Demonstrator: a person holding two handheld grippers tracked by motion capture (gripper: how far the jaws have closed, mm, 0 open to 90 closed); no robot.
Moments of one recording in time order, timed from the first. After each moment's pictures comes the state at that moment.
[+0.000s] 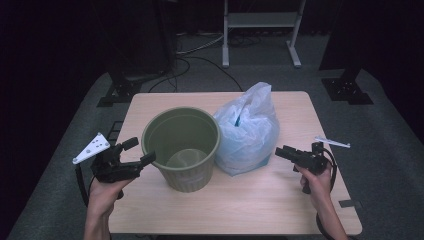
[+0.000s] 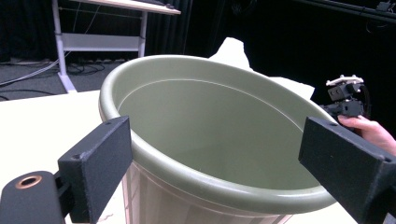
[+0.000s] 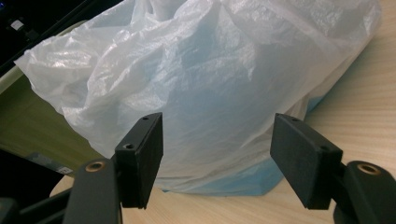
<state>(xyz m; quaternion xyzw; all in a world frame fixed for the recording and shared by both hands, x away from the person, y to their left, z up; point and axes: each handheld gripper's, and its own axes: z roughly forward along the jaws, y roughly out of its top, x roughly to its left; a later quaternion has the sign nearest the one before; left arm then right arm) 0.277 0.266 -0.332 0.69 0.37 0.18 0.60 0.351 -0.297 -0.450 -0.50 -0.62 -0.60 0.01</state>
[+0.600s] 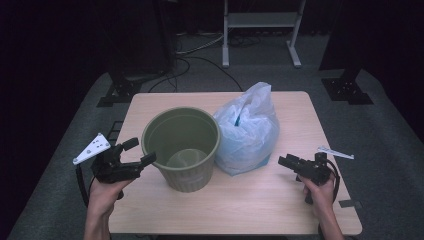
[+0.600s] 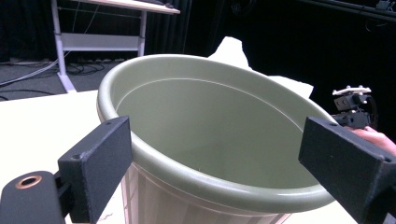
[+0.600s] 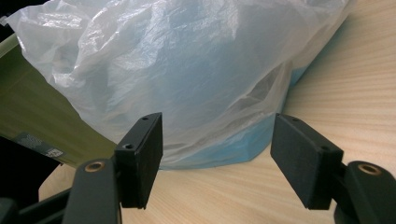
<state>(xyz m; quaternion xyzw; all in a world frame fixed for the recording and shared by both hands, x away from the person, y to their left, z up) 0.277 0.265 -0.333 0.69 0.37 0.18 0.60 0.328 -0.304 -0.467 -0.51 -0.62 -0.60 0.00</state>
